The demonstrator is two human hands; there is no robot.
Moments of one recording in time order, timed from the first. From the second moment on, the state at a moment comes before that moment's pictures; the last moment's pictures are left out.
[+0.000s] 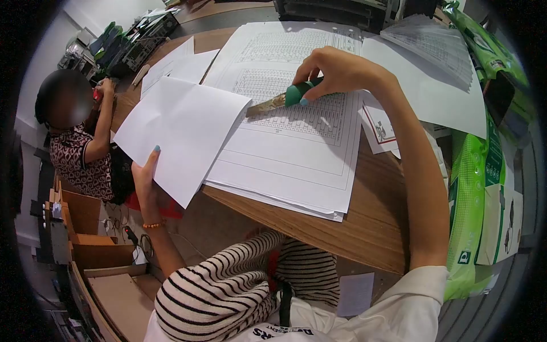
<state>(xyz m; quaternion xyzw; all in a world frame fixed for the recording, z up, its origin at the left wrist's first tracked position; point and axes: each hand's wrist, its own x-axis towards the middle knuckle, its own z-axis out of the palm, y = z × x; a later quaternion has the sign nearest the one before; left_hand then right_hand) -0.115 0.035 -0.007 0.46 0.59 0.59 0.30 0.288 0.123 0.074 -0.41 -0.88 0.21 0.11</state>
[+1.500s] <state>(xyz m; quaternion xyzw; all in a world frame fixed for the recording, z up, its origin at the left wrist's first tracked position) -0.117 0.032 -0.006 0.52 0.60 0.55 0.25 0.282 0.129 0.056 -0.39 -0.89 0.16 0.17</state>
